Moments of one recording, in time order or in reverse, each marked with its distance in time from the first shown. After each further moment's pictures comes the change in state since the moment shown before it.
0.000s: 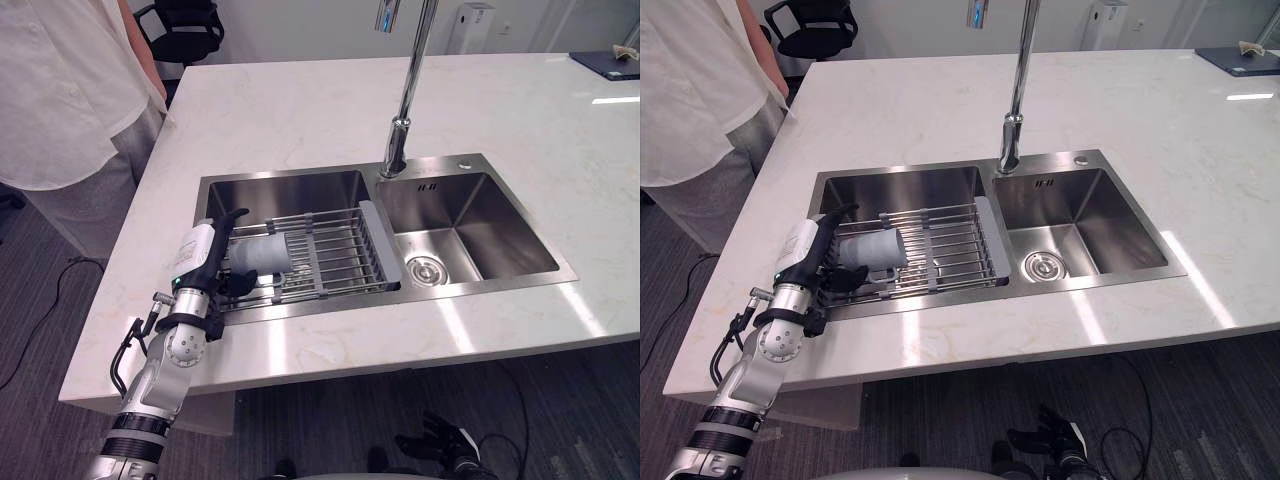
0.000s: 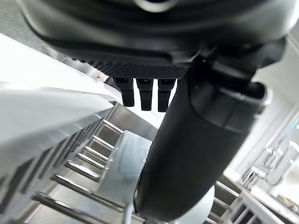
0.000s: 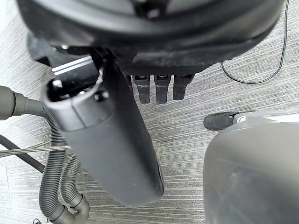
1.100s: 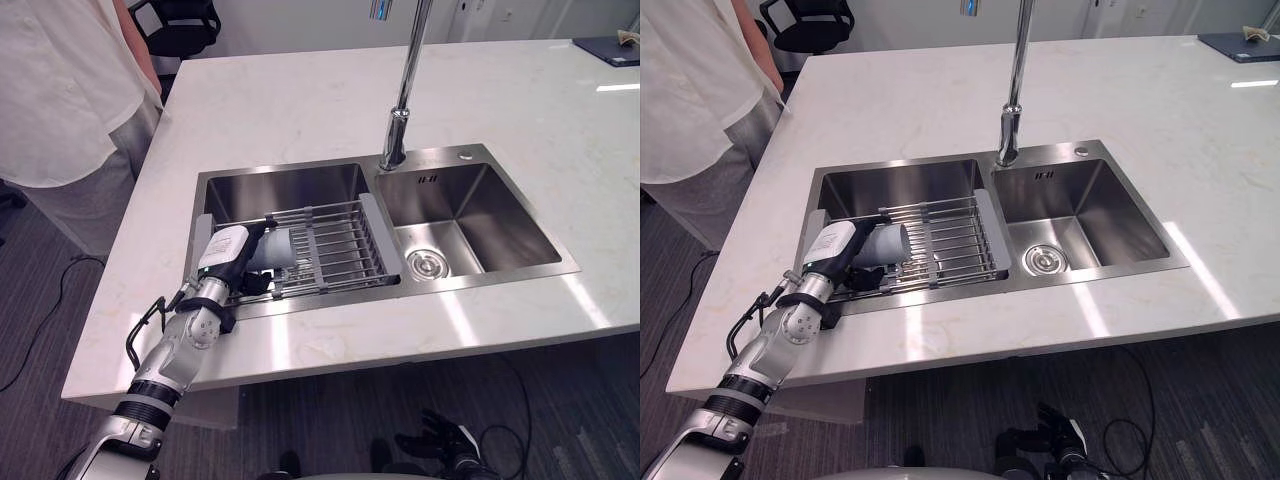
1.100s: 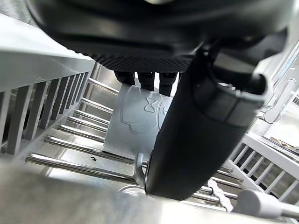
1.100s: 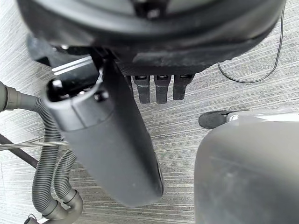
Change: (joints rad) left arm -0.205 0.037 -0.159 0.214 0.057 -0.003 -0.060; right arm -0.012 -0.012 0.017 -0.002 -0.004 0.000 0.012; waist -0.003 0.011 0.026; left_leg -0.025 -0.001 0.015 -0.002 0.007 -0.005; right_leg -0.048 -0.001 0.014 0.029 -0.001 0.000
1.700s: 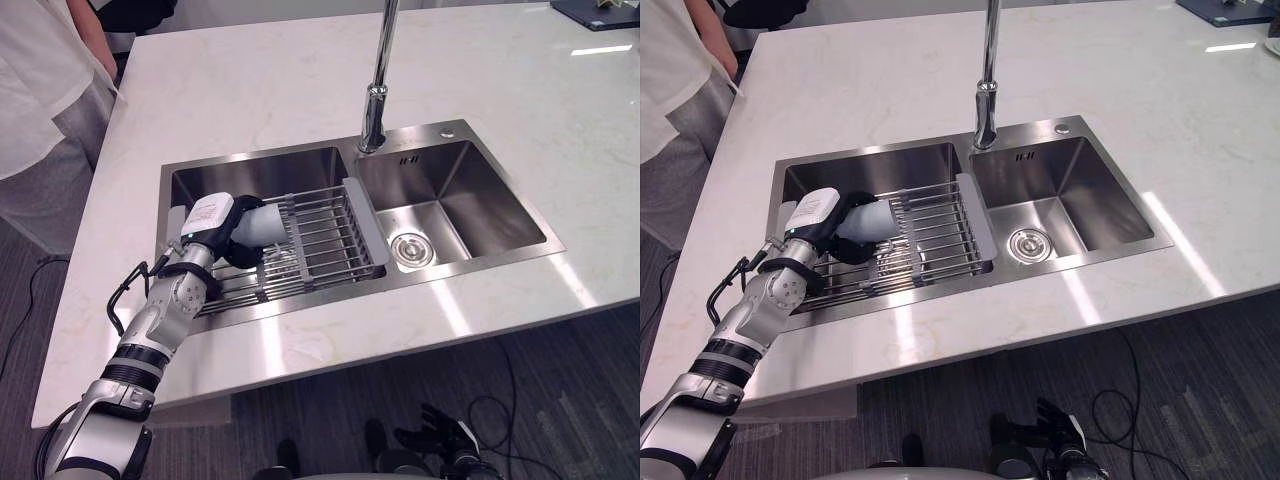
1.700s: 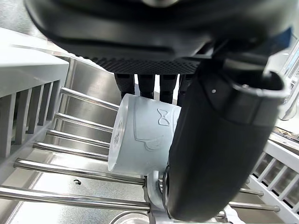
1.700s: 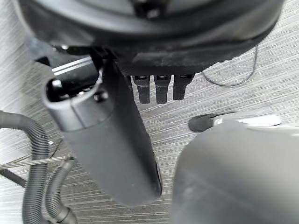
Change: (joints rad) left arm -0.145 0.082 0.000 0.062 -0.039 0.026 -0.051; right arm 0.001 0.003 -0.001 -0.025 0.007 -0.002 0.001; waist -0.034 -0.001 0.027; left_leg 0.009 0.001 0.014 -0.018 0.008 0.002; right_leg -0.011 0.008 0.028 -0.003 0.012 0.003
